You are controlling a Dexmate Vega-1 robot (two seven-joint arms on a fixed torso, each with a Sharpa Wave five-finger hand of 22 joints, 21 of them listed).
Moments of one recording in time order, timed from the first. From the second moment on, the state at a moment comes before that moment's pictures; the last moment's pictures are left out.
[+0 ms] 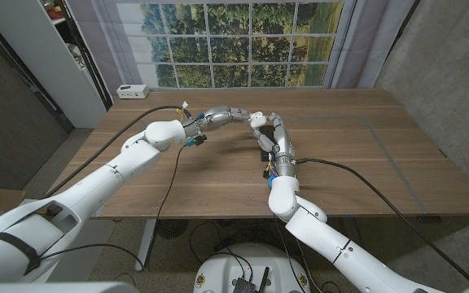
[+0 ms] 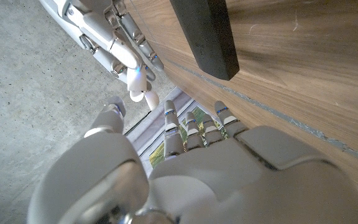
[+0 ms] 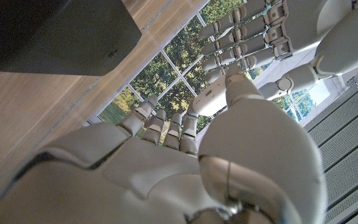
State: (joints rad) left arm 0.60 0.66 0.62 -1.45 -0.34 -0.19 -0.41; left_hand 0.46 0.04 0.46 -0.15 0.17 0.43 -0.01 0.22 0.20 0.10 0.05 0.22 0.27 0.02 0.06 0.18 0.17 0.03 0.11 0.34 0.17; right arm -1.02 -0.34 -0.70 -1.78 -0.20 -0.17 -0.78; right_hand 0.93 0.15 0.33 -0.13 0.20 0.27 0.02 0.63 0.59 0.07 -0.07 0.30 0.27 0.02 -0.03 0.27 0.24 0.18 0.01 0.20 0.17
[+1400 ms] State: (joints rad) left arm 0.80 0.72 0.48 -1.58 -0.27 -0.37 -0.15; left_hand 0.50 0.04 0.44 -0.16 0.17 0.47 -0.12 0.18 0.20 0.20 -0.02 0.26 0.26 0.13 -0.01 0.20 0.17 0.12 0.11 0.30 0.17; right arm -1.01 -0.34 -0.69 -1.76 -0.18 -0.20 -0.74; right_hand 0.95 0.16 0.34 -0.14 0.20 0.28 0.02 0.63 0.58 0.08 -0.07 0.29 0.27 0.02 -0.03 0.27 0.24 0.19 0.01 0.20 0.17
